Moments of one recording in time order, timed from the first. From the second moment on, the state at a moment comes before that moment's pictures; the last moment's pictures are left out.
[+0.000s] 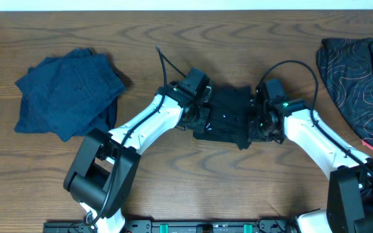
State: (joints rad) left arm -0.58 1.87 1.22 -0.66 0.19 -0.27; right arm 0.27 1.62 0.95 -0.75 -0.08 0.30
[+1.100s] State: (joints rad) left arm -0.58 1.70 1.27 -0.26 0.26 -0.24; right arm 0.23 1.62 1.01 -0.77 0.42 0.22
